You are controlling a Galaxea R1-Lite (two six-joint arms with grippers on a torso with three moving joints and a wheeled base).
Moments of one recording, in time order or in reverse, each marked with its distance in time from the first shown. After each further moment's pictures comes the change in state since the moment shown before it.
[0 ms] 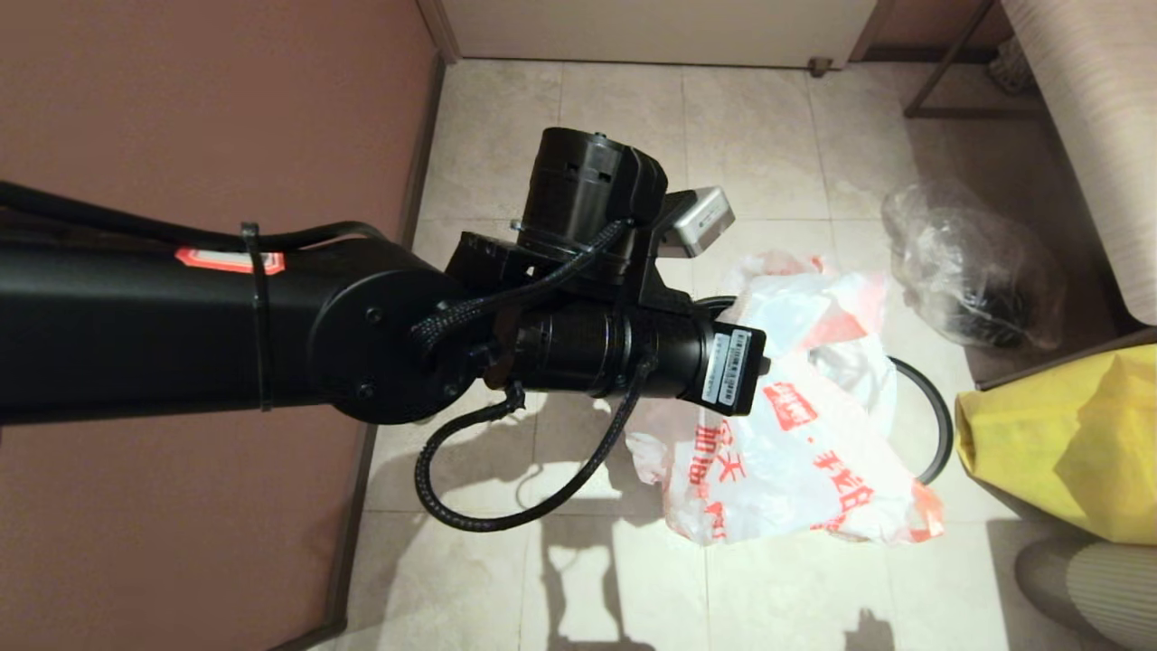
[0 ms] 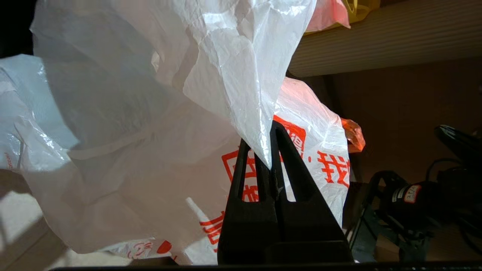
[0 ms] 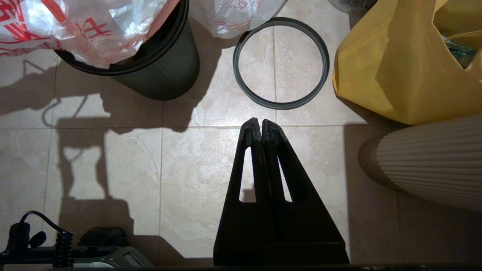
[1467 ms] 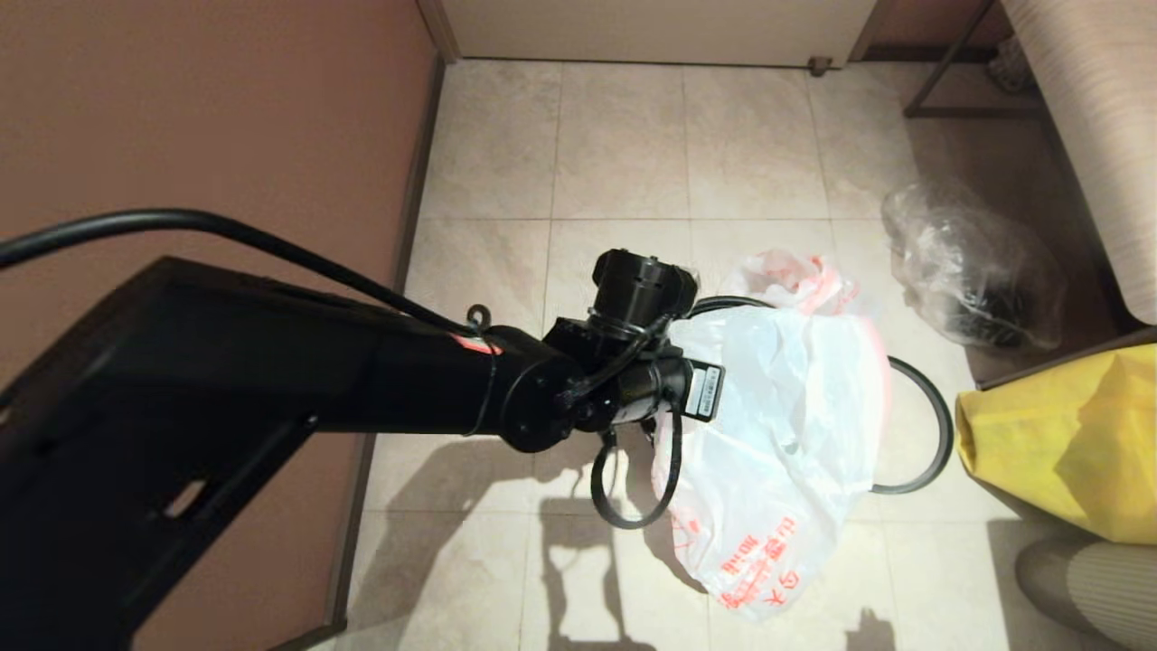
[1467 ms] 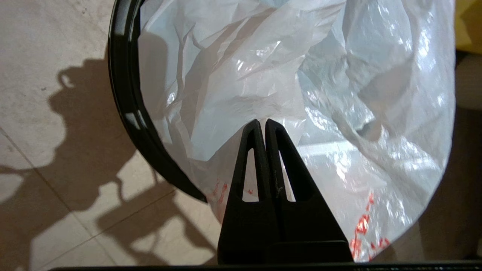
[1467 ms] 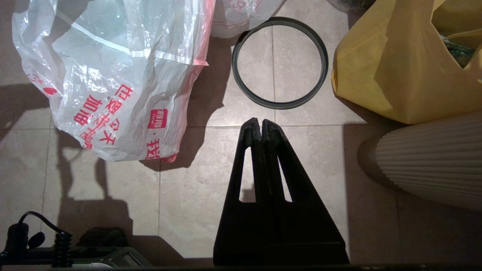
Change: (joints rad) left arm 0.073 0.267 -0.056 -0.155 0.365 0.024; right arm 0.000 0.000 0.000 0.000 0.000 0.000
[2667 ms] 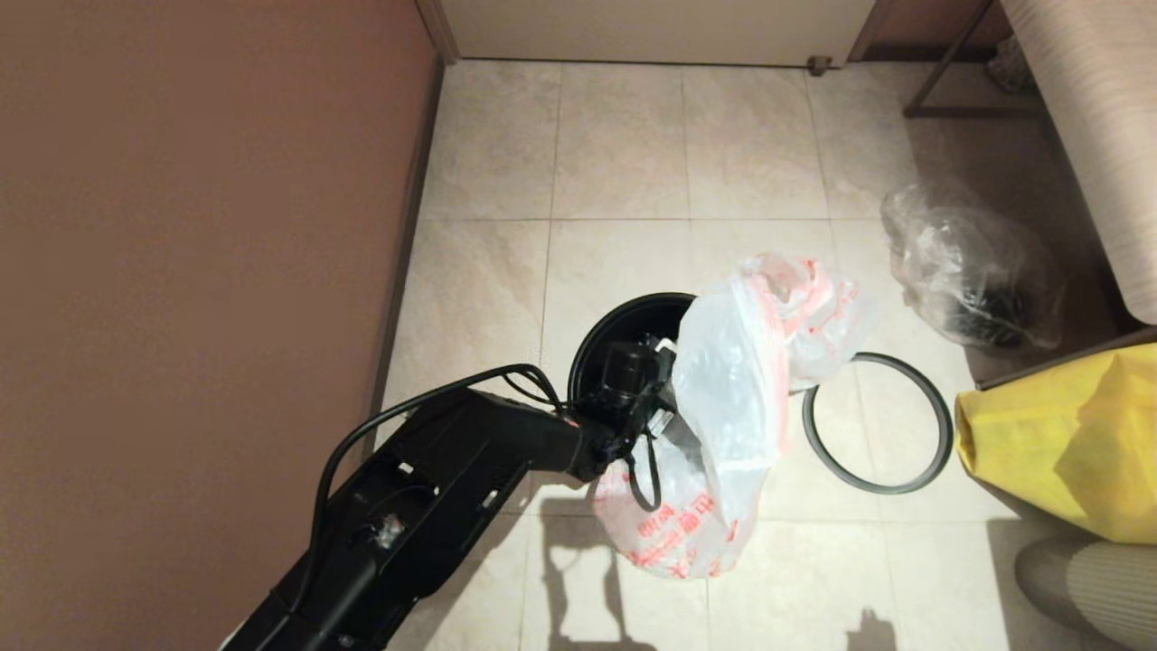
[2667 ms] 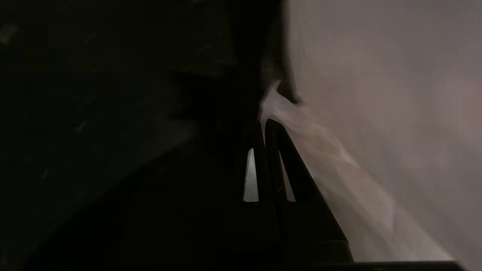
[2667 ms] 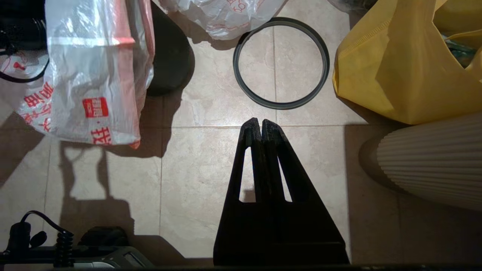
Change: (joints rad) left arm 0.166 0.559 -0.390 -0.258 0.163 0.549; right arm 0.000 0.000 0.000 0.000 0.000 0.000
